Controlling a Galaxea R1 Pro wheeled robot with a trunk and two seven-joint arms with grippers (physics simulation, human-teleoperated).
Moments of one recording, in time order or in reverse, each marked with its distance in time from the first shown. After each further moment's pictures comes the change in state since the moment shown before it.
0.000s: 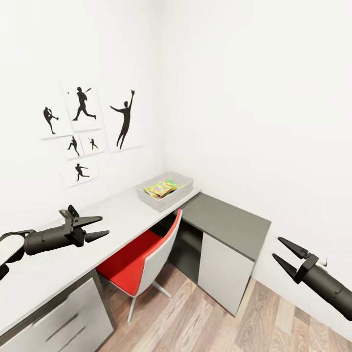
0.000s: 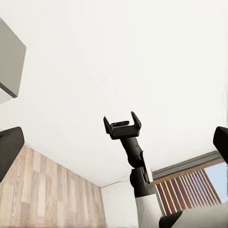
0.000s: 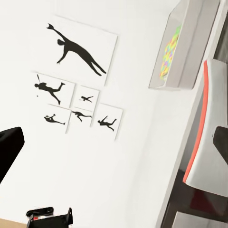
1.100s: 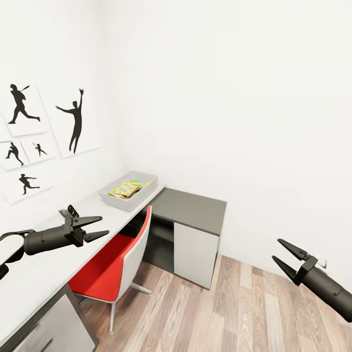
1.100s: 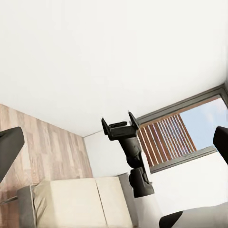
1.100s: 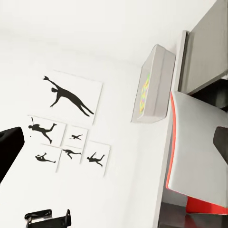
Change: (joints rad) left arm 0.000 0.003 0.001 0.000 0.000 0.000 0.000; right arm 0.000 0.001 0.000 0.027 0.001 0.000 0.000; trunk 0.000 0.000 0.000
